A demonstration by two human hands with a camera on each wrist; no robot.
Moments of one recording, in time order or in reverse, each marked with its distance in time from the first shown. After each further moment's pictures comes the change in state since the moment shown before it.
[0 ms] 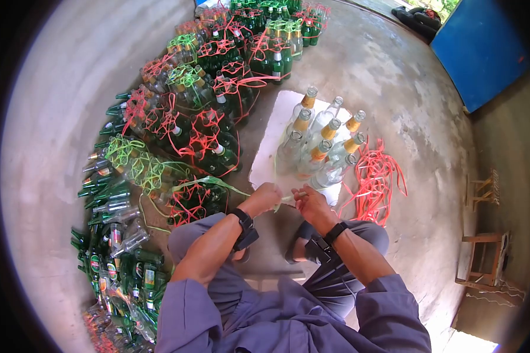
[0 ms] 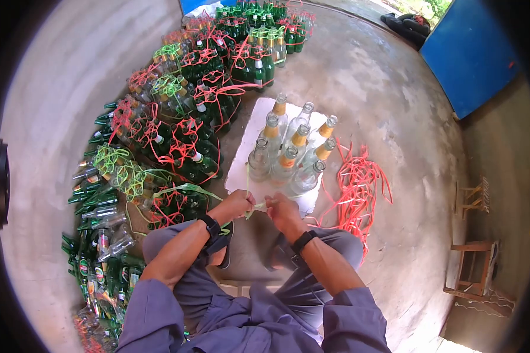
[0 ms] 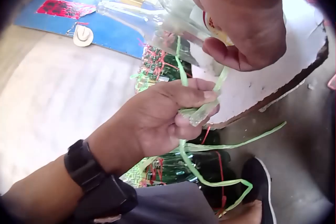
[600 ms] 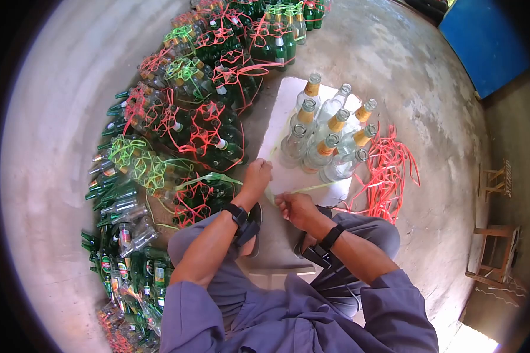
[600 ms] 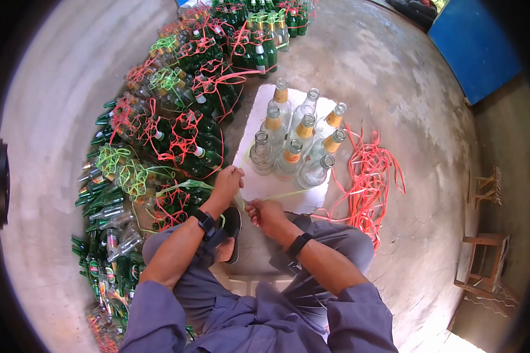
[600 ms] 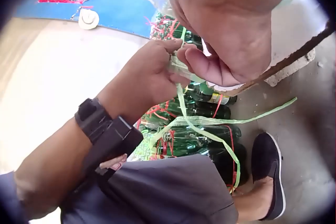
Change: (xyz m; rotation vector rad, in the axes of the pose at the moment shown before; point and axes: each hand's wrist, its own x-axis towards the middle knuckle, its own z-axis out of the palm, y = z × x) left_hand 0.034 -0.016 -0.034 0.028 0.451 0.234; right_hand -0.002 0.042 0.024 -0.204 -0.221 0.210
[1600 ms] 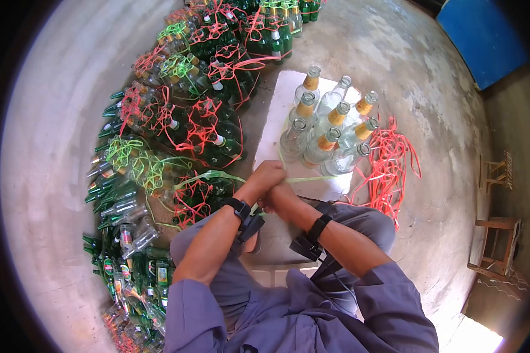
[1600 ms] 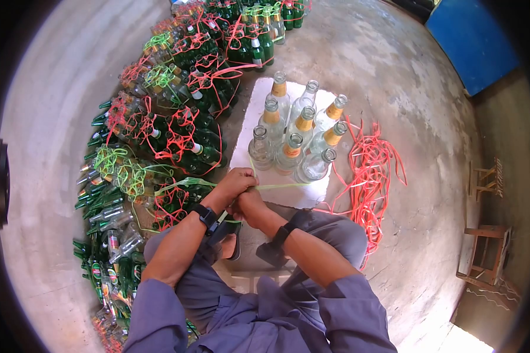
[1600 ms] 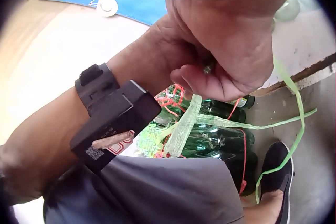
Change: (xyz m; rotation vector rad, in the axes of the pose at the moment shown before) left_hand 0.003 0.020 0.007 0.042 -0.395 -0.087; right_hand 0.027 0.007 0.049 -0.248 -0.101 -0.095
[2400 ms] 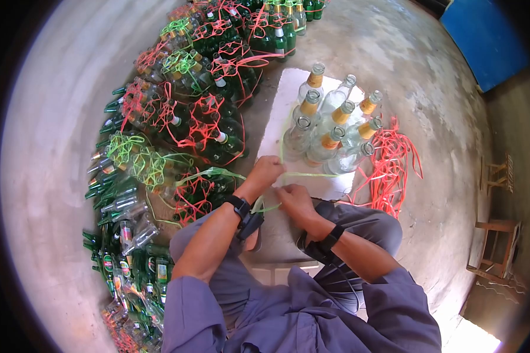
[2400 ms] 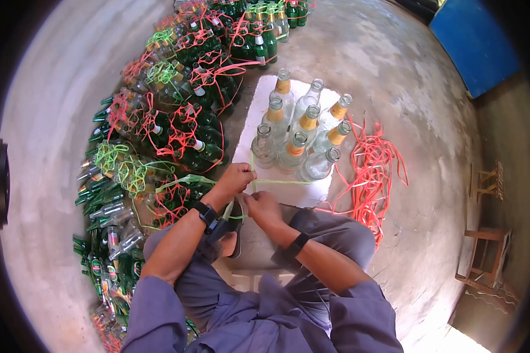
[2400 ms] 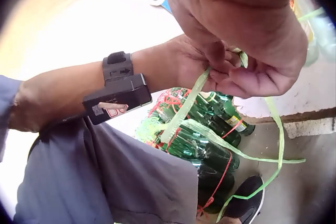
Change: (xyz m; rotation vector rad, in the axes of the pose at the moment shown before) left_hand 0.000 -0.009 -0.003 -0.071 0.105 0.018; right_hand -0.038 -0.009 -0.020 -0.735 0.252 -0.112
